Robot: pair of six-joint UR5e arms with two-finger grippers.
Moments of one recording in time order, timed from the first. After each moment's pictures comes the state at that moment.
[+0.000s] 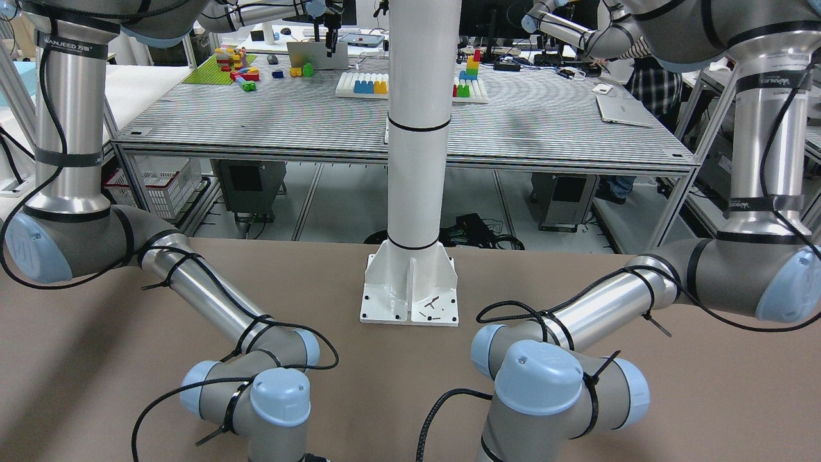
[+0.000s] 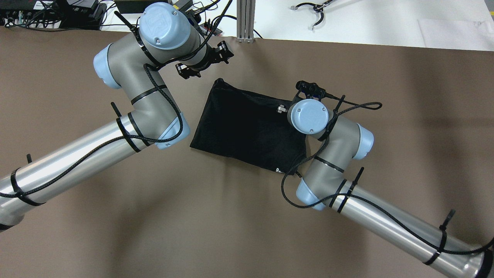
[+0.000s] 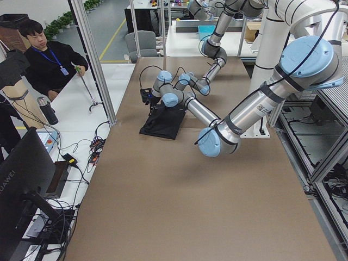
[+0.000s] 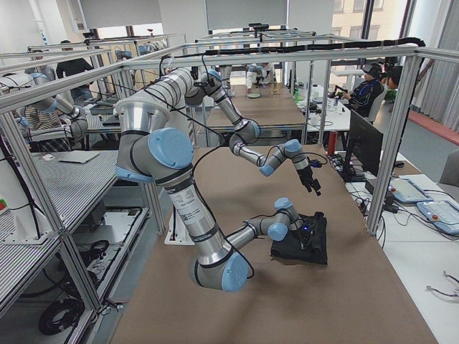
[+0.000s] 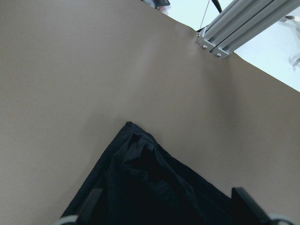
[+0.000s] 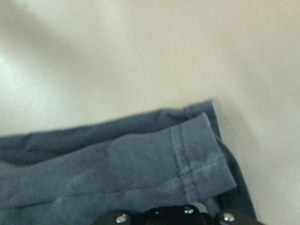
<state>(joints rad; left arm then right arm) -0.83 -2.50 -1.32 -1.93 -1.79 -1.52 0.68 -0.86 1.30 -1.14 1.50 1.48</state>
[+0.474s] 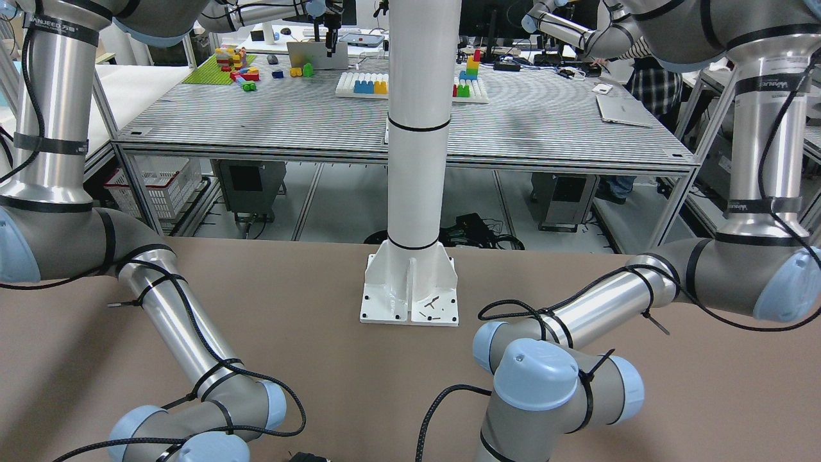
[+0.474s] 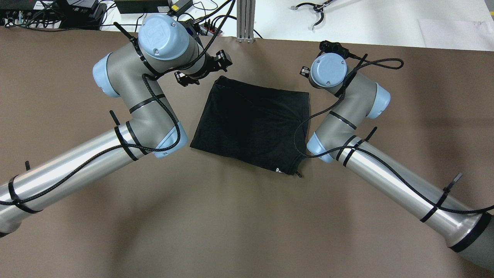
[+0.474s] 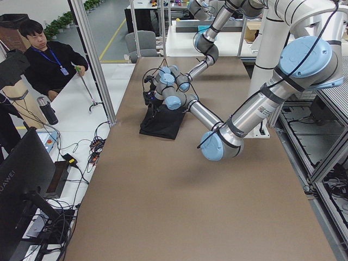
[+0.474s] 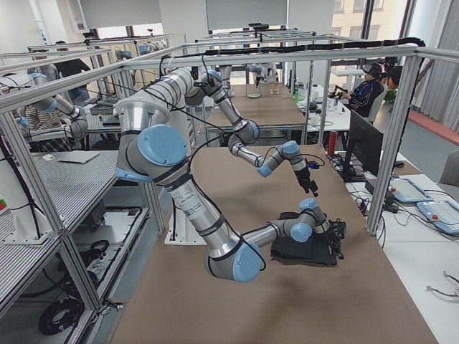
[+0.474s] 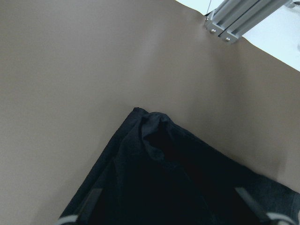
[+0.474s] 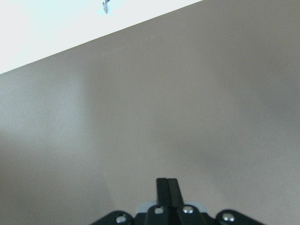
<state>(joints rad) -0.80 -2.47 -1.34 -1.93 -1.78 -1.51 0.85 -0.76 1.10 -1.11 1.53 1.41</state>
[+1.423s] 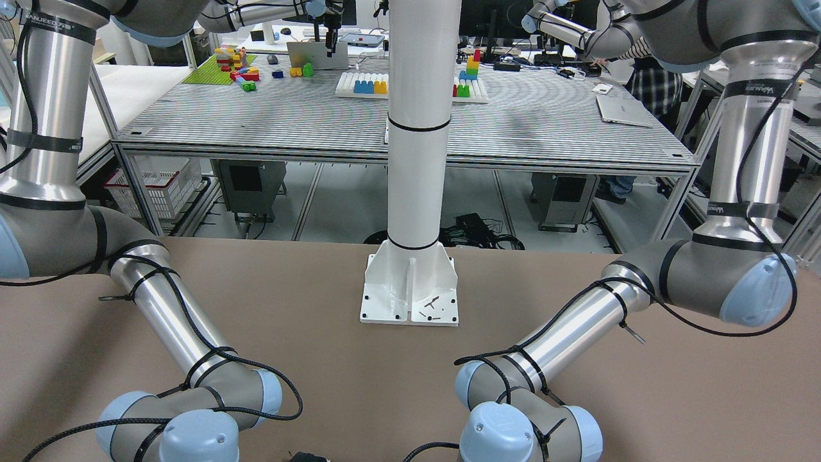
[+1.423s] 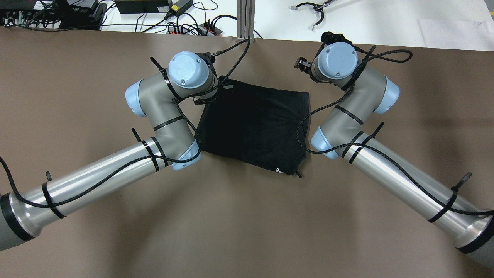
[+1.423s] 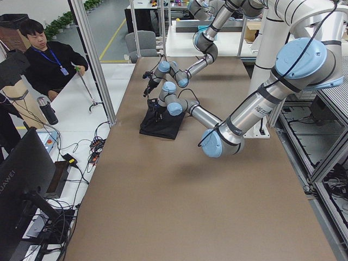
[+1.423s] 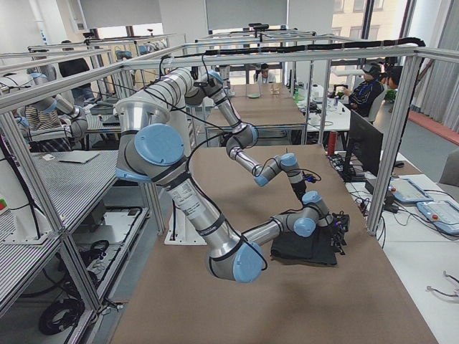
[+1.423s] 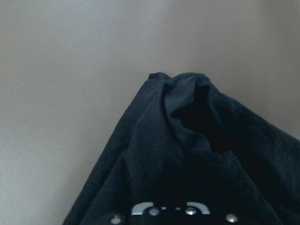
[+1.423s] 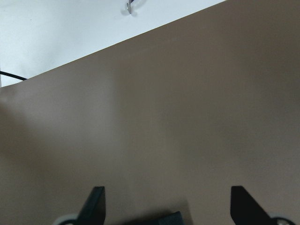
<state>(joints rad) -0.74 -2.54 -1.05 -2.10 -1.76 -1.46 0.87 -0.79 1.19 -1.11 1.59 1.40</state>
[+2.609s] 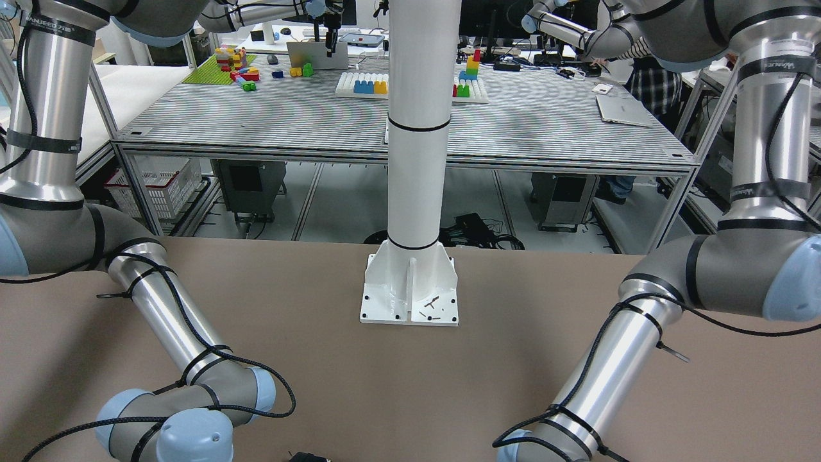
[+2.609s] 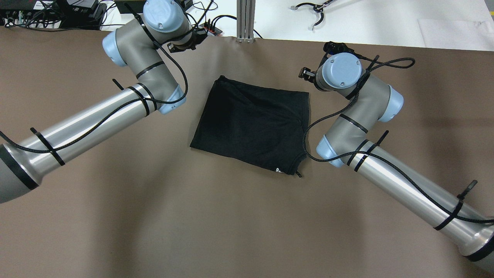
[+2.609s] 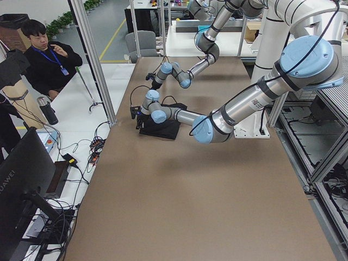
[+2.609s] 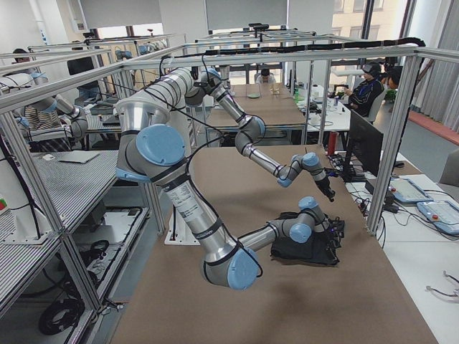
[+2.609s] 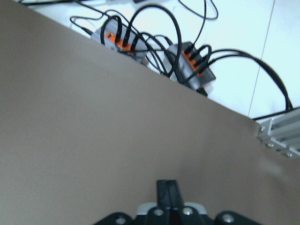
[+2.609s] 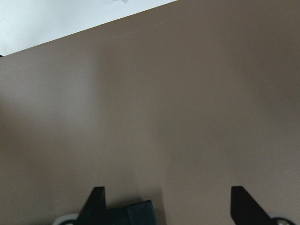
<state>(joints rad) -0.92 -2.66 -0.77 -2.22 -1.72 -1.45 0.85 -0.83 1.21 -1.11 1.59 1.35</state>
